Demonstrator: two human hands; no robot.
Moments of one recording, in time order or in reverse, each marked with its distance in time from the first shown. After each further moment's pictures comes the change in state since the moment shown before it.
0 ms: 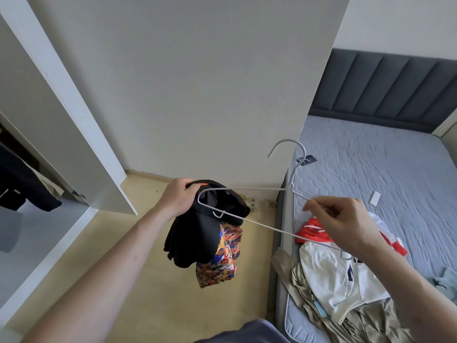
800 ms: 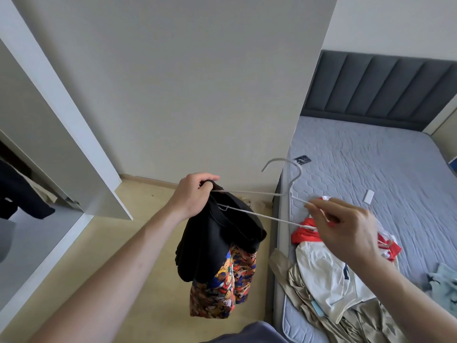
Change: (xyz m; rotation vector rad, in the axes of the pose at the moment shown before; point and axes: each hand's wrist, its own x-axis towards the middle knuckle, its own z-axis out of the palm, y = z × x) left_hand -0.011 0.049 0.019 -0.021 -0.017 0.176; right_hand -0.013 0.012 0.000 -0.203 0.365 -0.235
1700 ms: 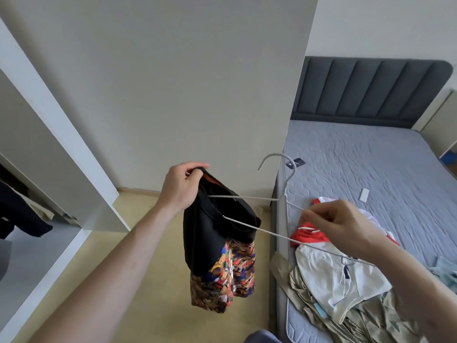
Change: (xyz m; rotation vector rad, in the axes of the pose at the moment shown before) left_hand 0.005 0.029 -0.015 -0.198 0.208 0.074; right_hand 0.010 -0.003 -0.039 0.310 -0.552 0.273
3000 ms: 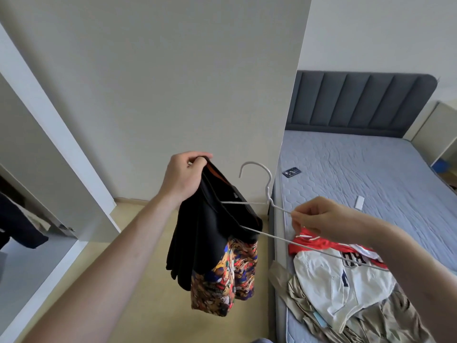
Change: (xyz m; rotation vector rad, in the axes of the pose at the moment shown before) left_hand 0.008 0.041 -0.007 -0.081 0.025 0.055; right_hand 0.011 -0.038 -0.019 0.018 -0.365 0.151
